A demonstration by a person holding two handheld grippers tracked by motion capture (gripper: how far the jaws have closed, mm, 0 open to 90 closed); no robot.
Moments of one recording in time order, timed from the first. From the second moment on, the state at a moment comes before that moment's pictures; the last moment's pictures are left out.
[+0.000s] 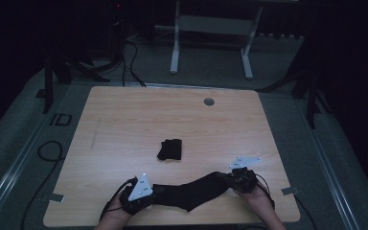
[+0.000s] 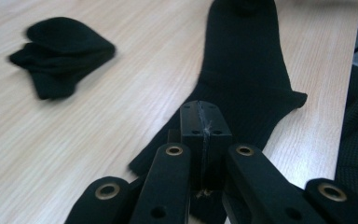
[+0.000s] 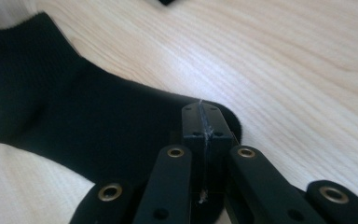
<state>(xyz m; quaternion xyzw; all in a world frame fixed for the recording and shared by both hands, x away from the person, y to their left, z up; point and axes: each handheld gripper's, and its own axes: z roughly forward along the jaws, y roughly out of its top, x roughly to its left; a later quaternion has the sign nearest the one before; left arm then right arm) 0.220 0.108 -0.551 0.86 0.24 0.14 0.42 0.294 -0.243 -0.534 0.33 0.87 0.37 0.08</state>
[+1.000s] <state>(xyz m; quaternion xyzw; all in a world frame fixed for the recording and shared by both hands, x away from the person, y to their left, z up) 0.236 0.113 -0.572 0.88 0.25 0.09 0.40 0.255 -0.249 -0.558 0.35 0.86 0.35 0.09</state>
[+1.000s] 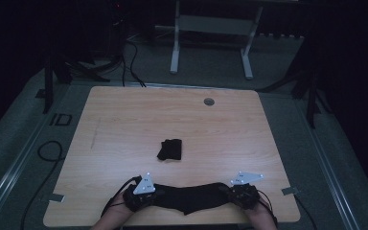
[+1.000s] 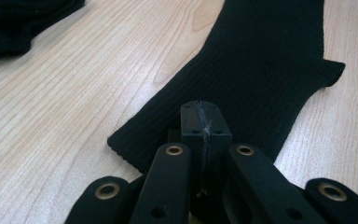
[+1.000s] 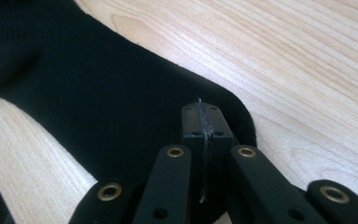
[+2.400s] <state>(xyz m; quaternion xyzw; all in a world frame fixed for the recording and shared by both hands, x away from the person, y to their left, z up) 0.240 0.141 -0.557 0.83 0.31 0.13 0.45 0.386 -0.087 -0.507 0.28 0.89 0.36 0.09</state>
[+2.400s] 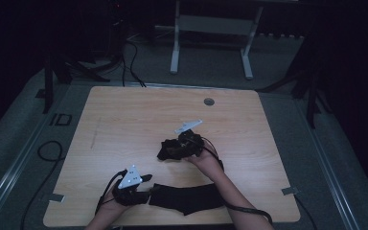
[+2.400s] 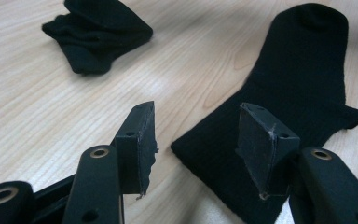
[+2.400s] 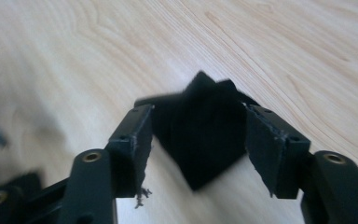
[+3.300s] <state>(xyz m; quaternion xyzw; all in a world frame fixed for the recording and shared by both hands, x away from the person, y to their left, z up) 0.248 0.140 -0.551 0.81 0.34 0.12 0.47 0.381 -0.067 -0.537 0.30 0.89 0.33 0.10</state>
